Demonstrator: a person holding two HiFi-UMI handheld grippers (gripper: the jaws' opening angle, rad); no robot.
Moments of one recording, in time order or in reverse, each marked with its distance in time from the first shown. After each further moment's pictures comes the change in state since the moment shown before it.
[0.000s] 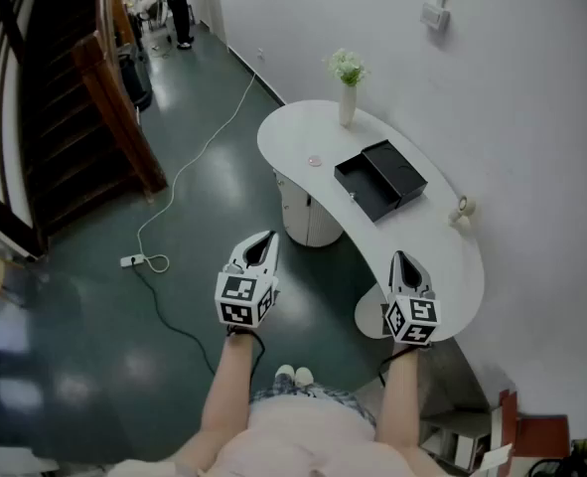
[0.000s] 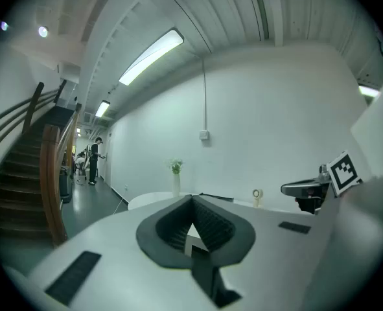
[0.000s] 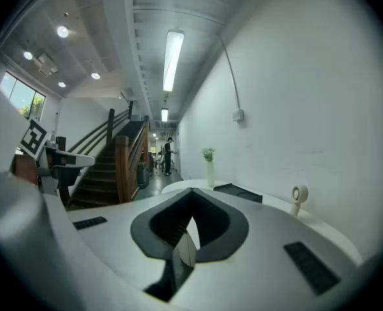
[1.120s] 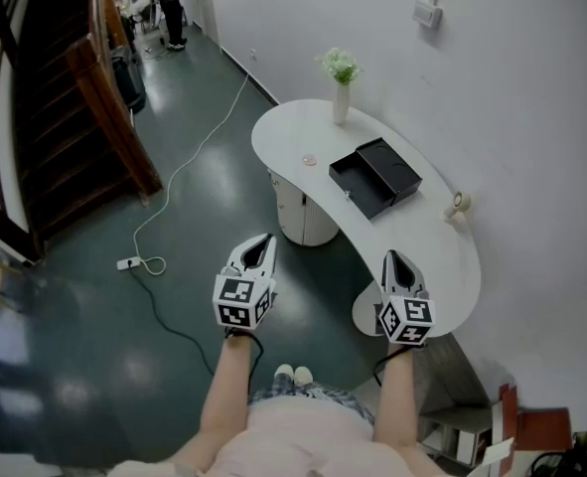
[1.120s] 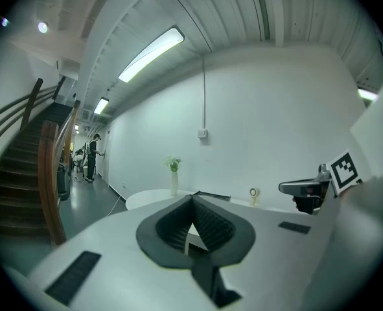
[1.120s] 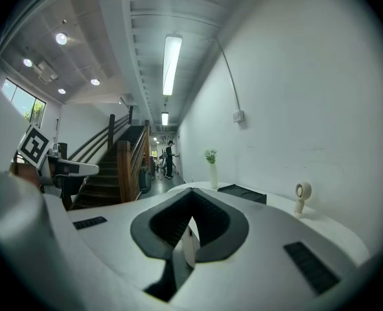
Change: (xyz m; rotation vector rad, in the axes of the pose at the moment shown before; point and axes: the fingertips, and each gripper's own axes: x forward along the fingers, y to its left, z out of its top) left arm -0.002 -0.003 -0.007 -0.011 0.014 -0.015; right arm -0.002 0.013 0.002 0.033 -0.025 0.019
